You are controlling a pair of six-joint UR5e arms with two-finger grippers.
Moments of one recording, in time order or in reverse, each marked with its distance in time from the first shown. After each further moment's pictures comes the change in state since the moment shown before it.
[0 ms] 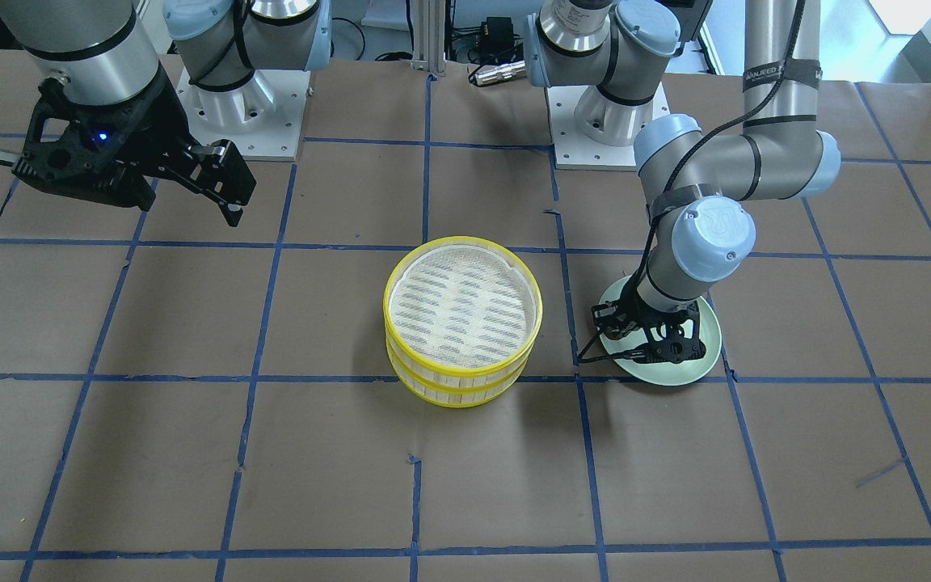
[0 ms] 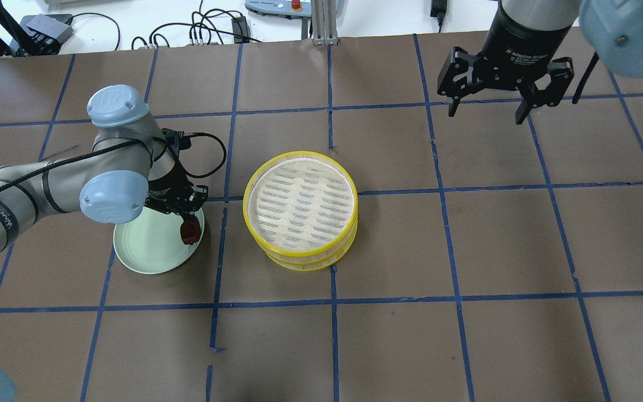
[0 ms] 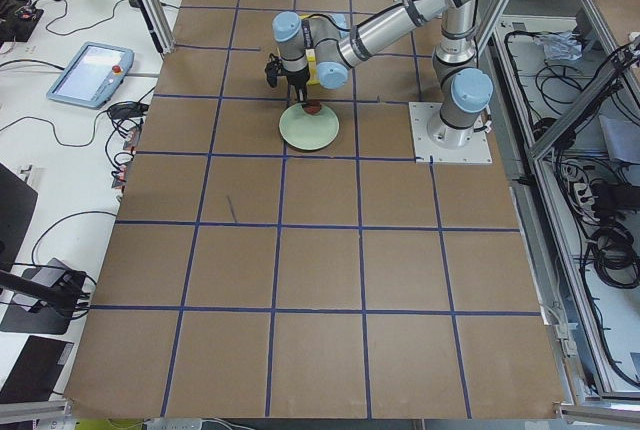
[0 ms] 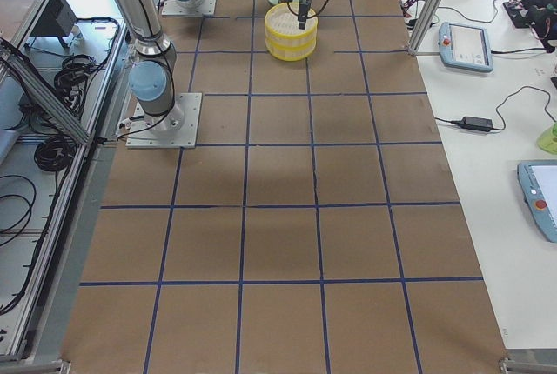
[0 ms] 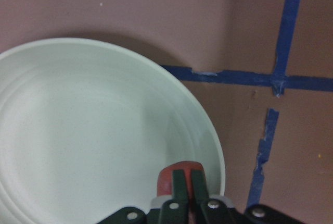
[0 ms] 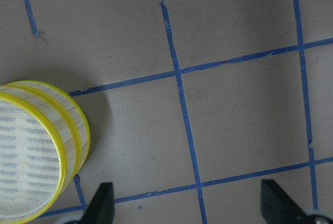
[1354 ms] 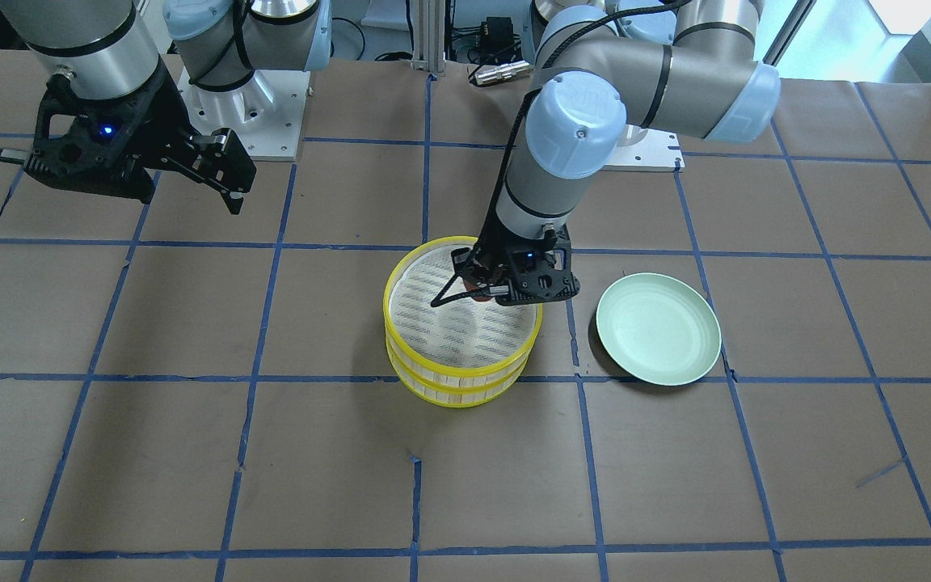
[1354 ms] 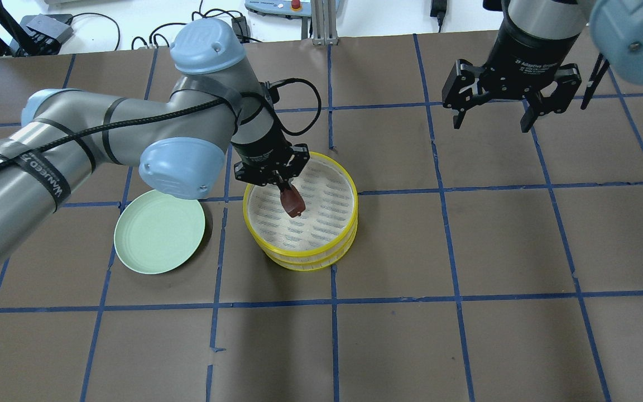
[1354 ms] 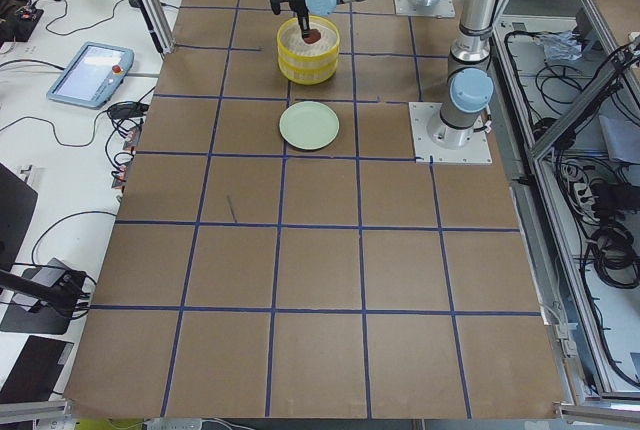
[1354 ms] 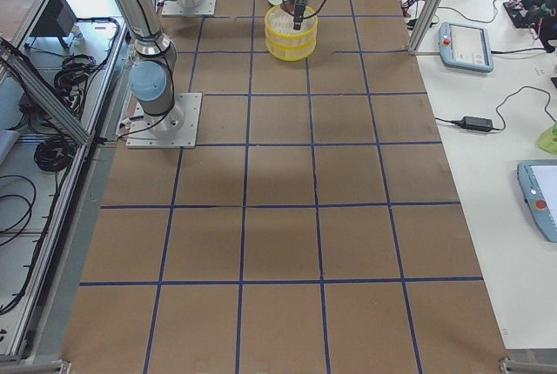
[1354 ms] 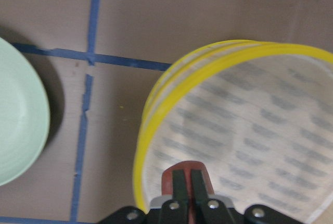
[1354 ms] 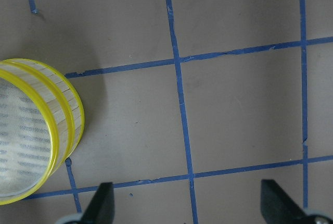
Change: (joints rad) left arm -0.352 0.054 0.234 -0.171 -0.186 -0.458; right arm -0.006 -0.013 0.019 0.020 0.006 -0.055
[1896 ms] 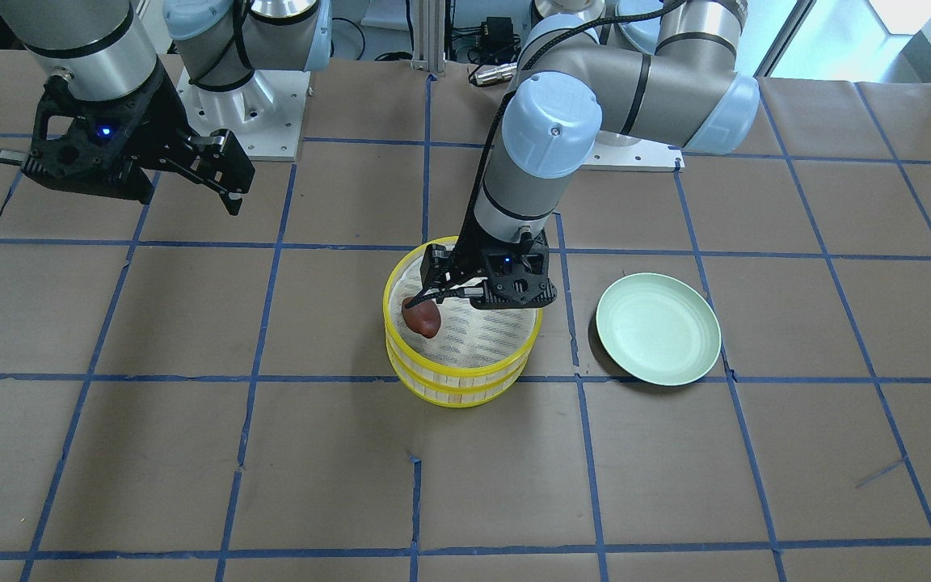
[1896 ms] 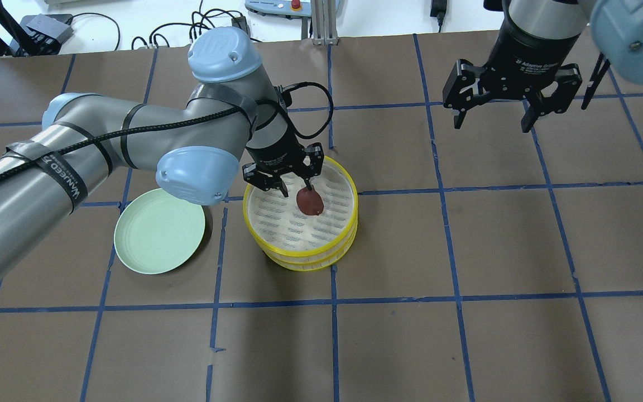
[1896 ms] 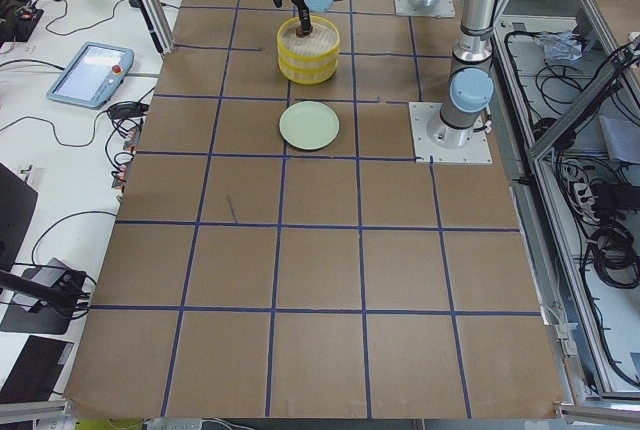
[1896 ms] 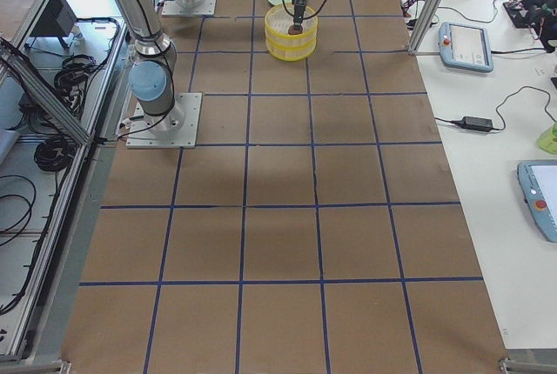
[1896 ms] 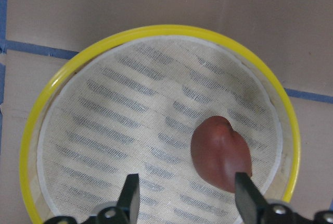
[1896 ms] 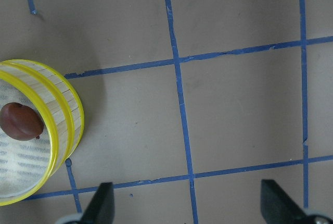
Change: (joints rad) left arm 0.017 -0.009 0.044 0.018 0.017 0.148; right arm -0.004 0.001 0.000 -0.001 0.003 0.000
